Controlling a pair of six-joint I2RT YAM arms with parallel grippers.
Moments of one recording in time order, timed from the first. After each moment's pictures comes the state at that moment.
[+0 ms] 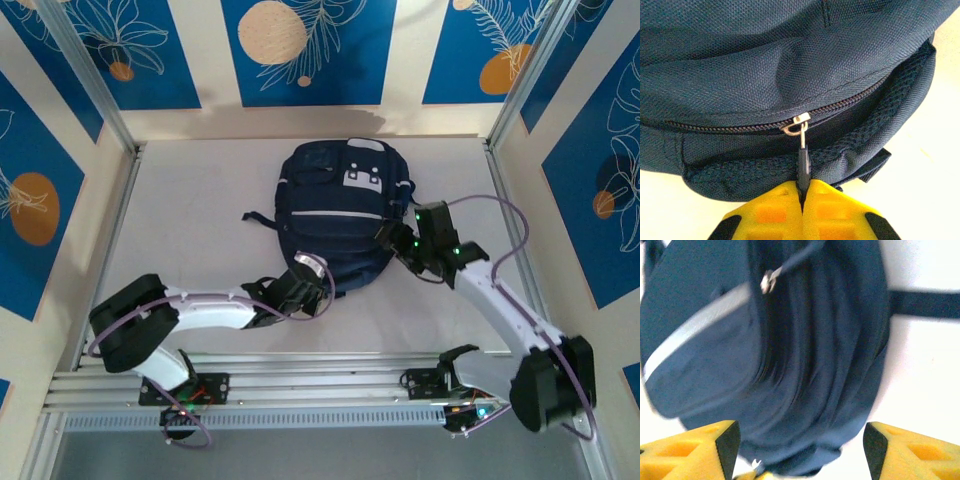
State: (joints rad) left arm -1.02 1.54 0.67 0.07 -0.19 -0.47; right arm 0.33 1.08 0.76 -0.51 -0.20 0.95
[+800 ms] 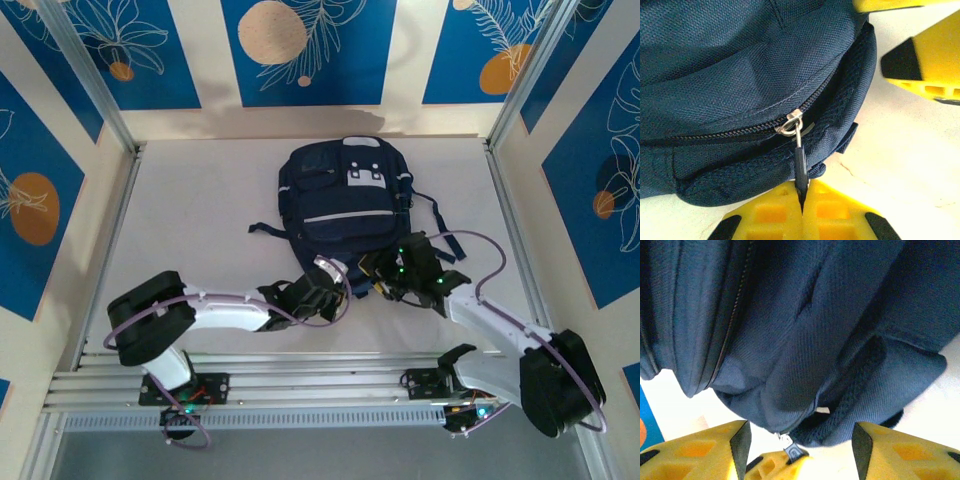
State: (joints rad) left arm -1.11 1.63 0.75 0.16 -0.15 -0.49; right arm 0.47 1.11 0.51 -0.22 -0.28 1.26
